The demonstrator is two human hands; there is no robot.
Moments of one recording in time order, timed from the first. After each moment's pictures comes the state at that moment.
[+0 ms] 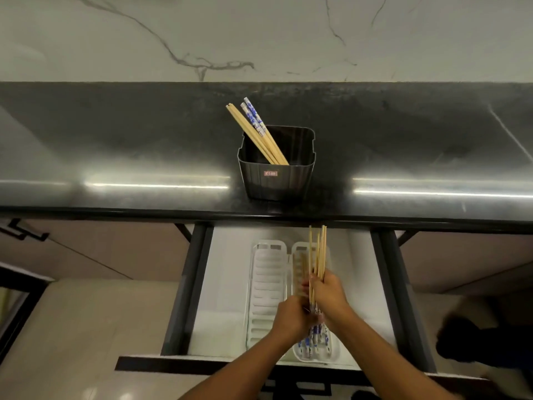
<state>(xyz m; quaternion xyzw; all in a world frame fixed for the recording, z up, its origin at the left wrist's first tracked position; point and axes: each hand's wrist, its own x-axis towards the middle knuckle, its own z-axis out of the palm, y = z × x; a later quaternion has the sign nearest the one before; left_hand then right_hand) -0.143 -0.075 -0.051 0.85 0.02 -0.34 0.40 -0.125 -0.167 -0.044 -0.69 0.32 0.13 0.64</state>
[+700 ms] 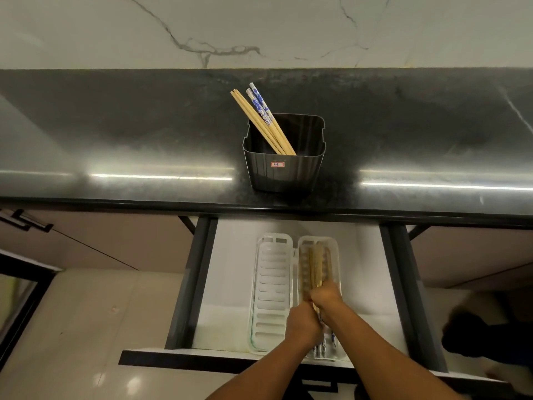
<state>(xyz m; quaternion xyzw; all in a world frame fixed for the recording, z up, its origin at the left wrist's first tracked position) -0.157 -0.093 -0.071 0.87 0.09 -0.36 0.32 -0.113 -0.159 -0.094 -0.71 0.43 0.26 0.49</state>
